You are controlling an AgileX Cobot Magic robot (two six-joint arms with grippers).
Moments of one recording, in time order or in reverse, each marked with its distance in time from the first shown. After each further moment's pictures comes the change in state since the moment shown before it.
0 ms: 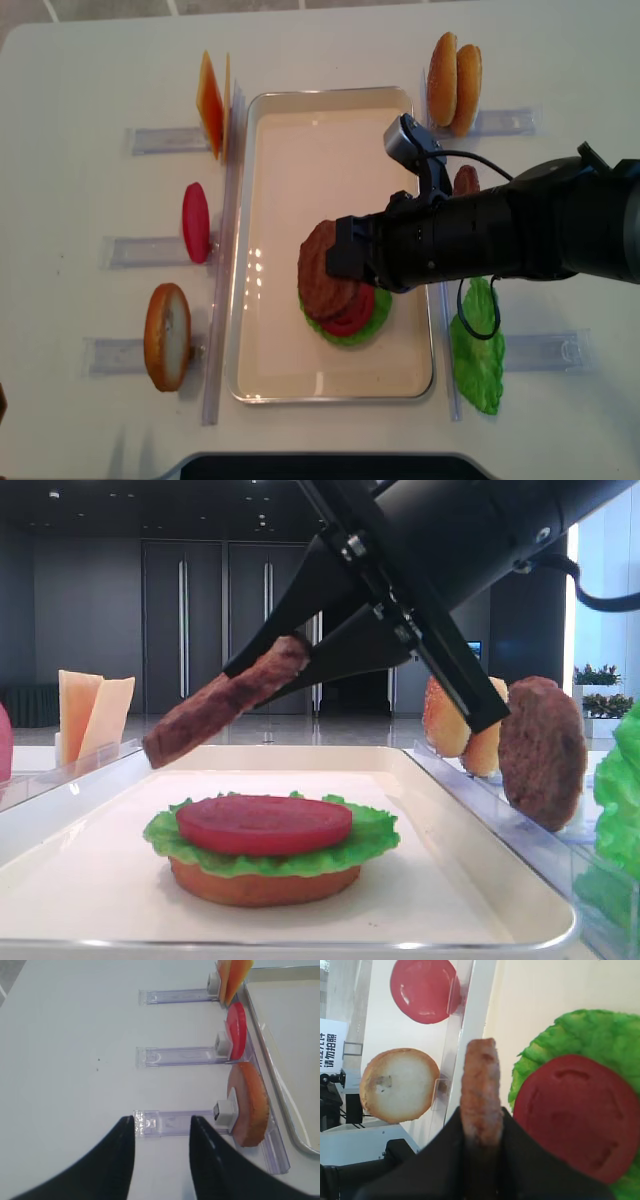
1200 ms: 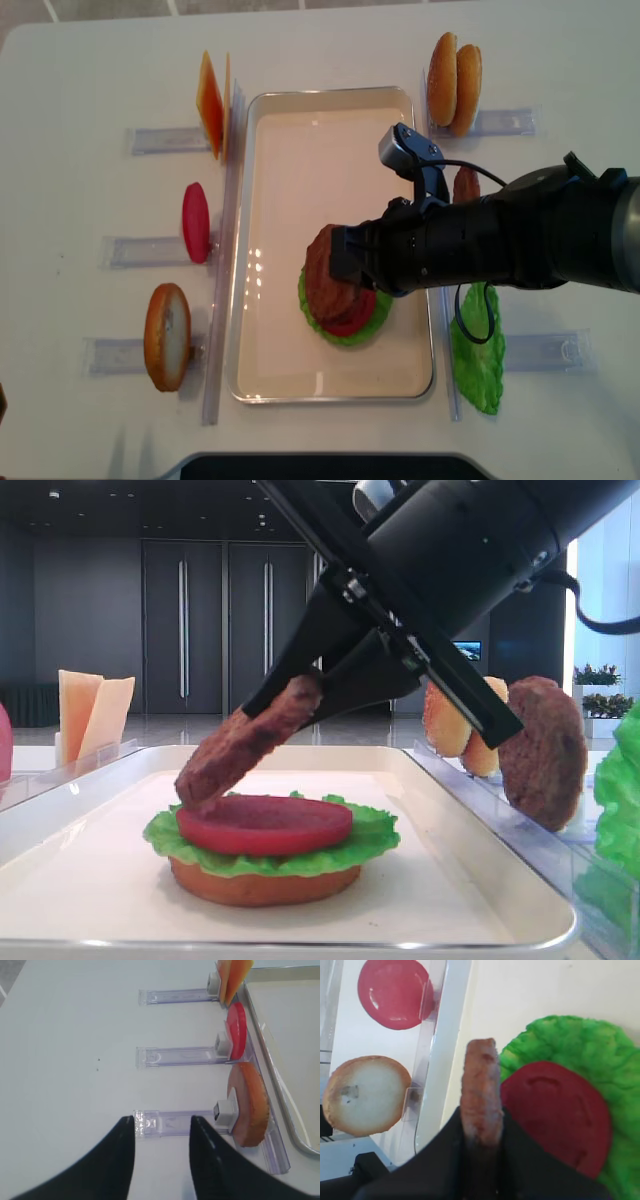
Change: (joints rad) left arm 0.000 0.000 0.000 0.000 0.000 0.000; right arm 0.033 0.013 -0.001 0.007 -0.116 -0.010
